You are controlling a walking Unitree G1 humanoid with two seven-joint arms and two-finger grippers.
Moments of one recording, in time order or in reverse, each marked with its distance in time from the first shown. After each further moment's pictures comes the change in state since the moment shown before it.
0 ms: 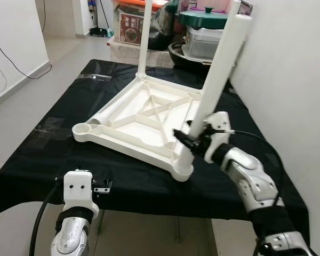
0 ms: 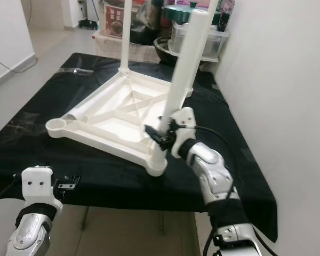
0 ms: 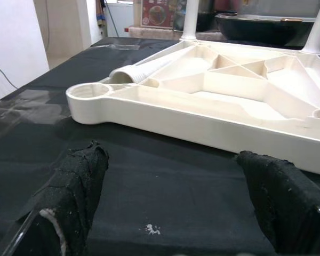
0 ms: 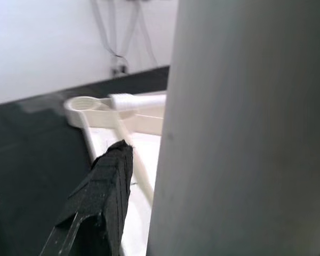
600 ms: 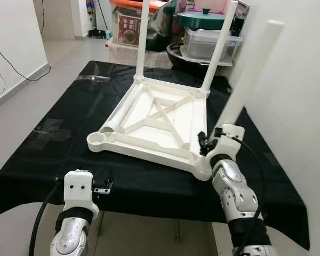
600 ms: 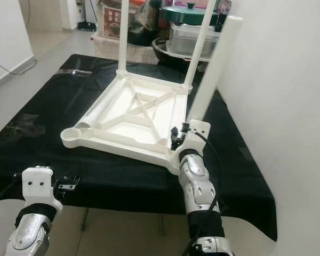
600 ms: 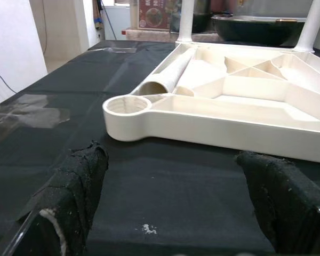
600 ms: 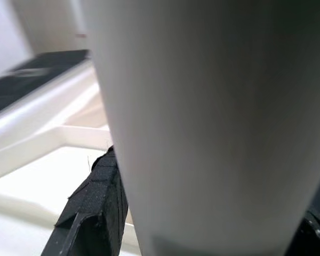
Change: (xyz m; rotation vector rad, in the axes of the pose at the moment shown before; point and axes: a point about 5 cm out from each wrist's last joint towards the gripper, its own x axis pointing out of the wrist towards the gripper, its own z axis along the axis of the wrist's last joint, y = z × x) left arm 0.000 0.003 0.000 0.006 0.002 0.006; right arm -0.008 -0.010 -0.027 0.216 0.030 -0.676
